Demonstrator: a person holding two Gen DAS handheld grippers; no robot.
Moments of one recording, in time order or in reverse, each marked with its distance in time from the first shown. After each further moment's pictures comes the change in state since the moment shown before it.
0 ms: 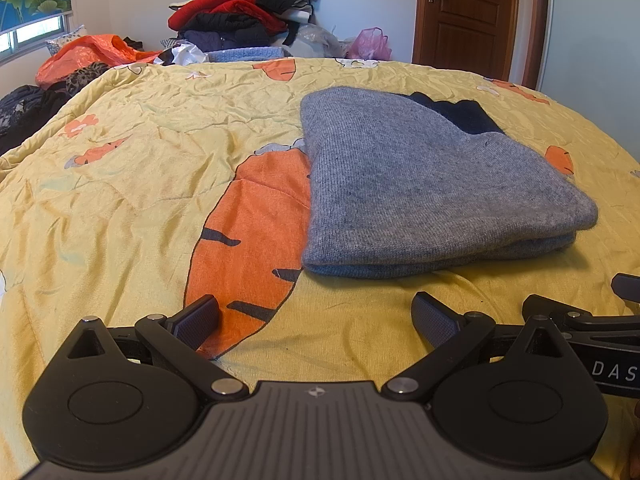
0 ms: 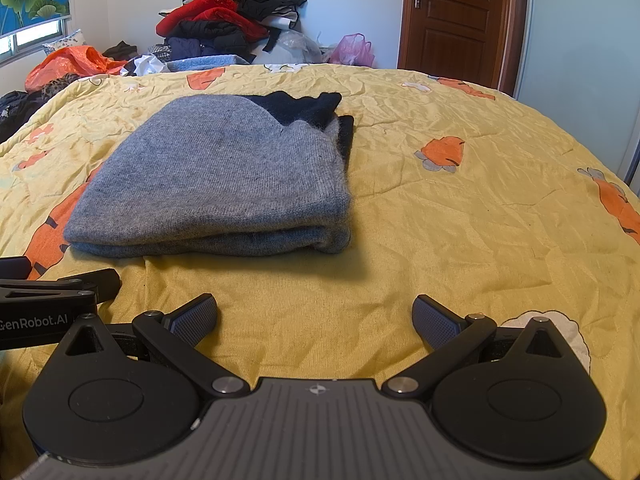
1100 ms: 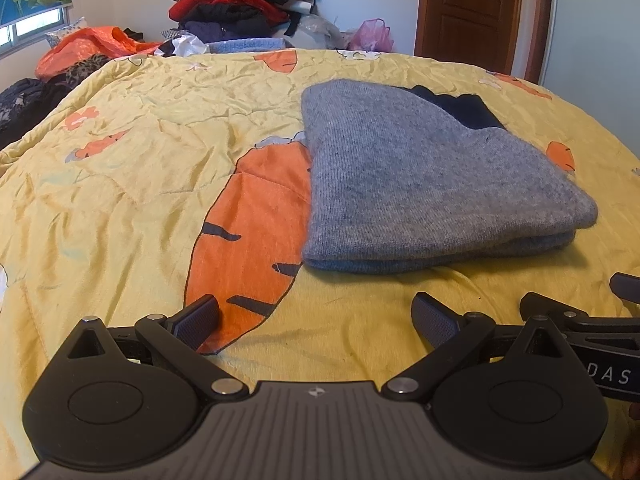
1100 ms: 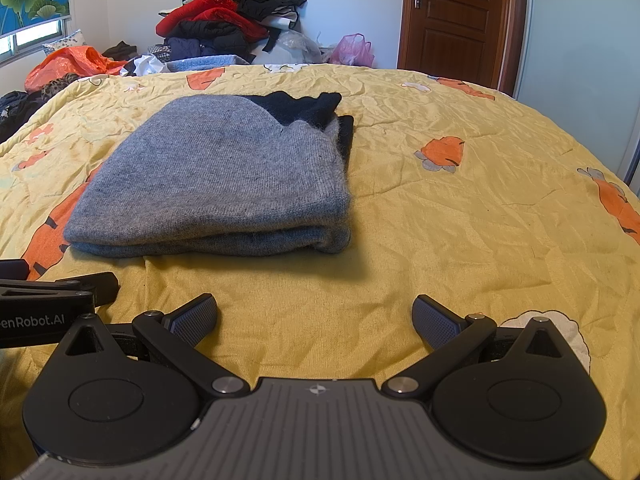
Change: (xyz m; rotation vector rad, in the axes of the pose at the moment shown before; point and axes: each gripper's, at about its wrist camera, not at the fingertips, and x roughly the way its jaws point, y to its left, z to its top) left arm -0.001 -0.002 0.002 -0.009 0.032 0.006; right arm 0.000 0.000 0.000 0.000 0.000 0.001
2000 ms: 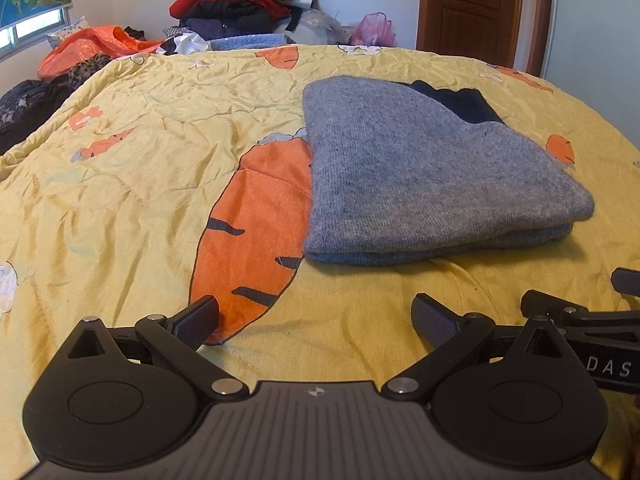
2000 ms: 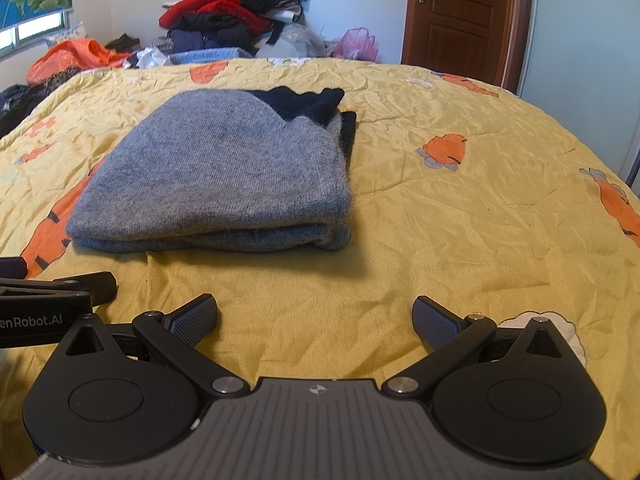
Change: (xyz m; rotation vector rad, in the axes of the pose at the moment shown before) left arm -0.010 -0.004 -0.001 0.021 0.020 0.019; right arm -0.002 -0.001 0.005 -0.014 0.035 0.003
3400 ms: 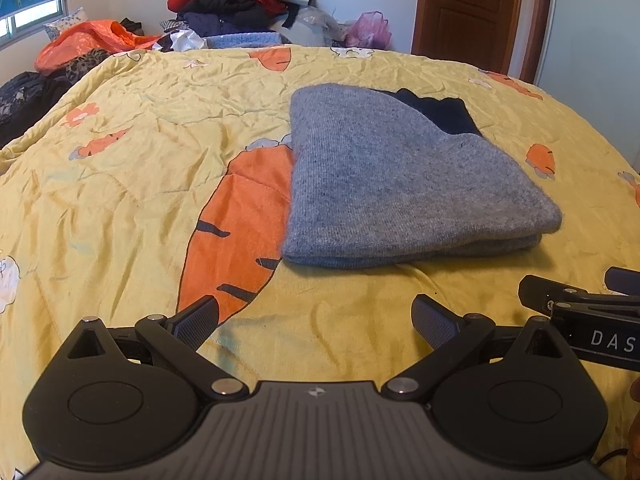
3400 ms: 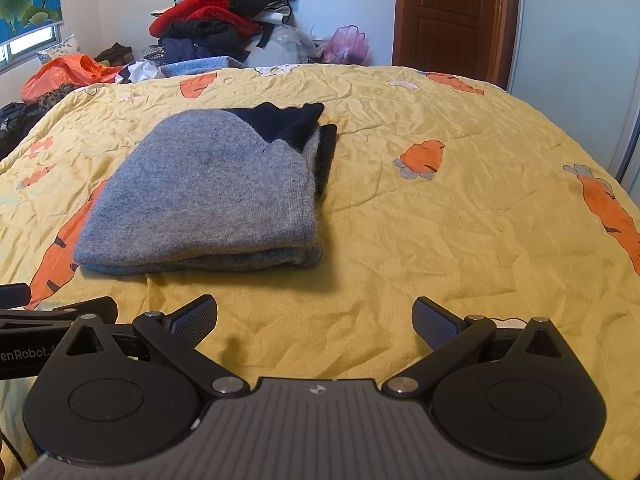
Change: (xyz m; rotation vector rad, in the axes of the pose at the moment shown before) left arm -0.017 -0.008 0.008 -0.034 0.020 -0.031; right arm -0.022 -0.016 0.012 0.054 -0.002 0.002
